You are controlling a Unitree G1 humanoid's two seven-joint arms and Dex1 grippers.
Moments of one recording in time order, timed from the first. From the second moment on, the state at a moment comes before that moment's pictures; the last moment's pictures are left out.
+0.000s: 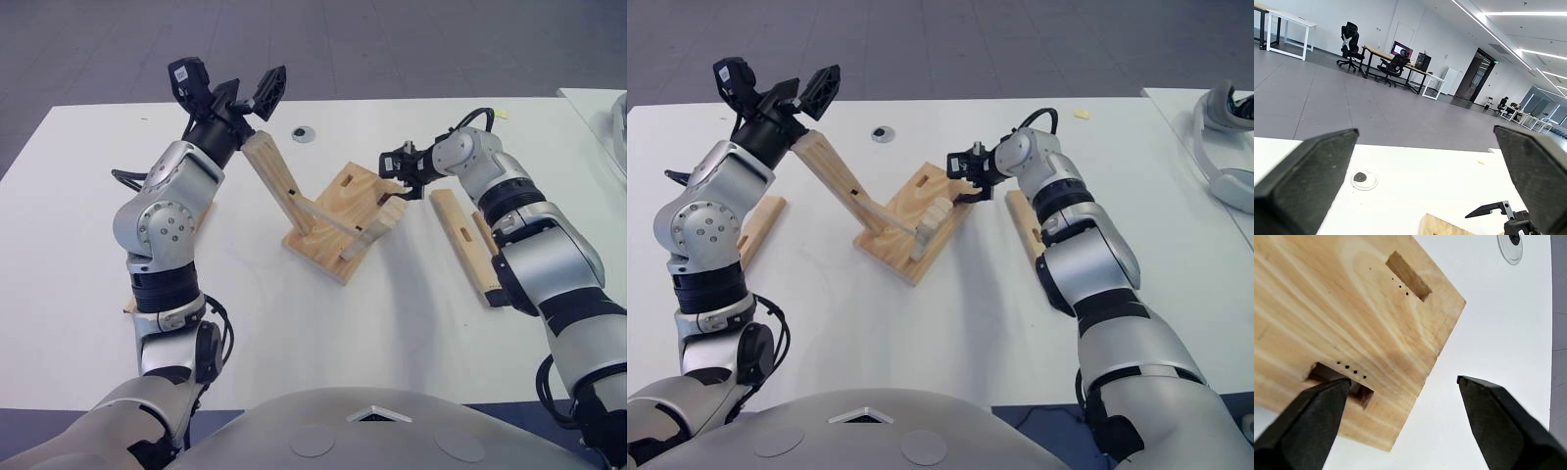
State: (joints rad) left arm -0.49 0.19 0.23 -0.23 -0.74 0.73 -0.08; right arm -1.02 -0.39 0.47 1.12 -0.43 -0.21 0.97
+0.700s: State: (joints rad) left arm -0.42 0.17 0.24 -0.26 -0.70 0.71 -0.07; right arm -1.33 -0.44 0.38 1.20 -0.35 0.03 1.47
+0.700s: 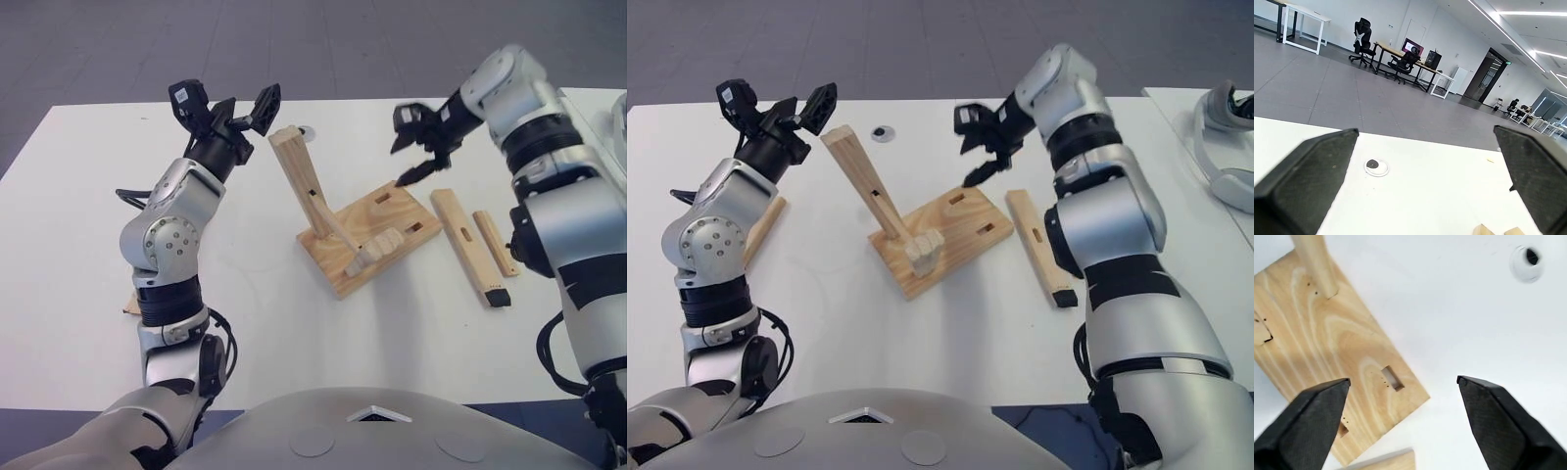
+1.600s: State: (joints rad) left arm -0.15 0.68 -0.46 -0.26 -0.11 0.56 -0.70; right arm -0.97 -0.50 0.43 1.22 -0.45 -0.16 1.02
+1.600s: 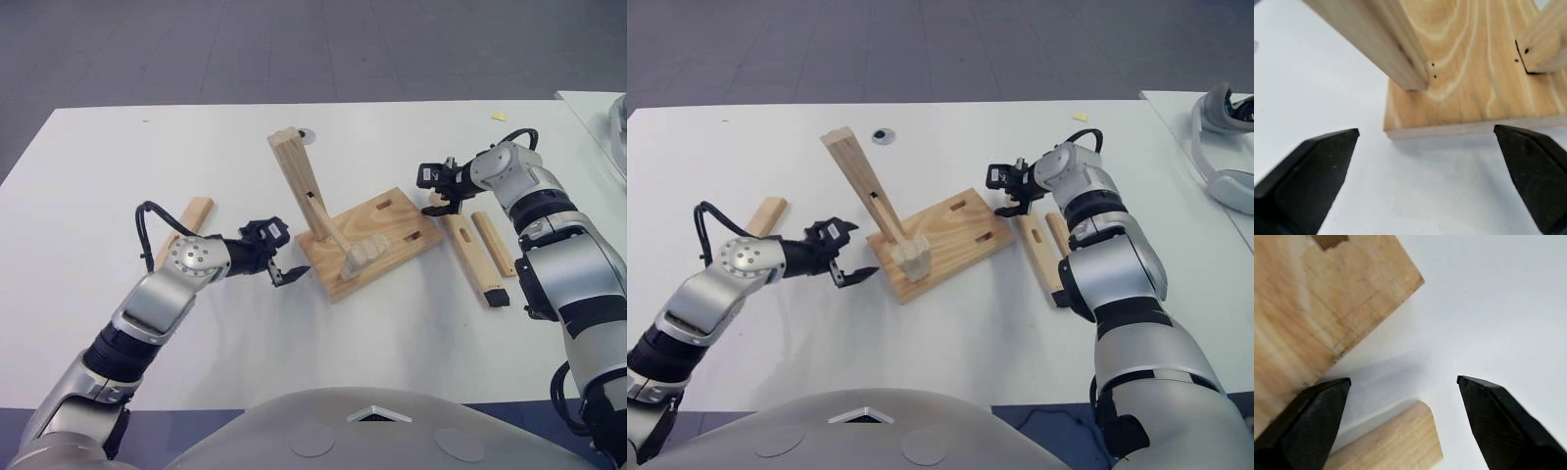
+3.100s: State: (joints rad) left arm -0.05 0.77 -0.34 -0.36 -0.19 0.60 -0.90; right arm -0.94 -0.41 0.41 1.16 -0.36 -0.13 0.91
